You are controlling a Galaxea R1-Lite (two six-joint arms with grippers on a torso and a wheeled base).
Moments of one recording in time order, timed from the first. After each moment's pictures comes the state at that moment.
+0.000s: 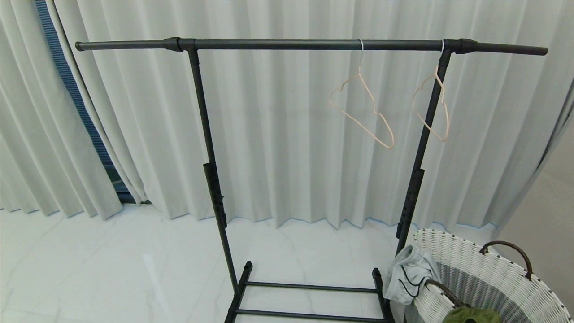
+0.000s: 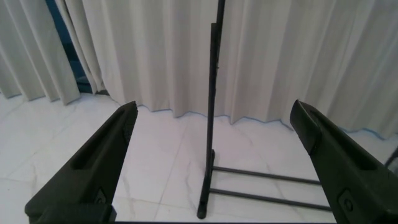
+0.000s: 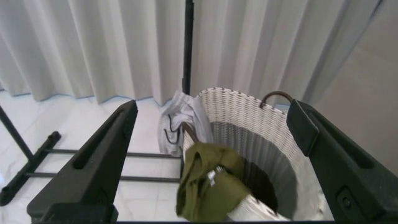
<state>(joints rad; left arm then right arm) -0.01 0.00 0.00 -0.01 0.06 0.03 0.00 0.00 0.00 0.00 0.04 -0.01</state>
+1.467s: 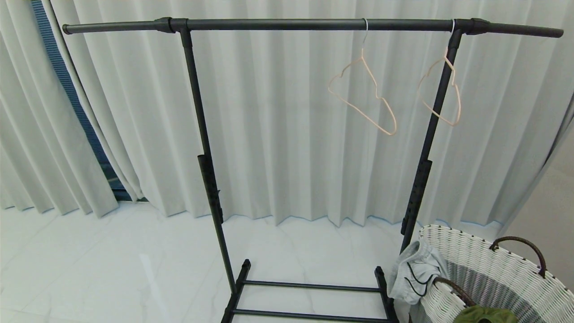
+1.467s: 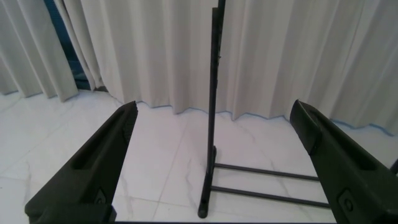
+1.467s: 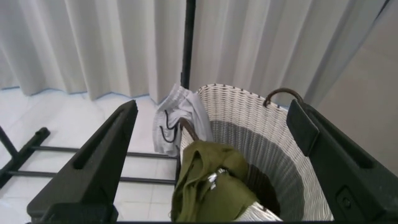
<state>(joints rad) -0.01 0.00 0.00 -0.01 0.06 0.04 0.00 0.00 0.00 -0.01 0.04 -0.05</state>
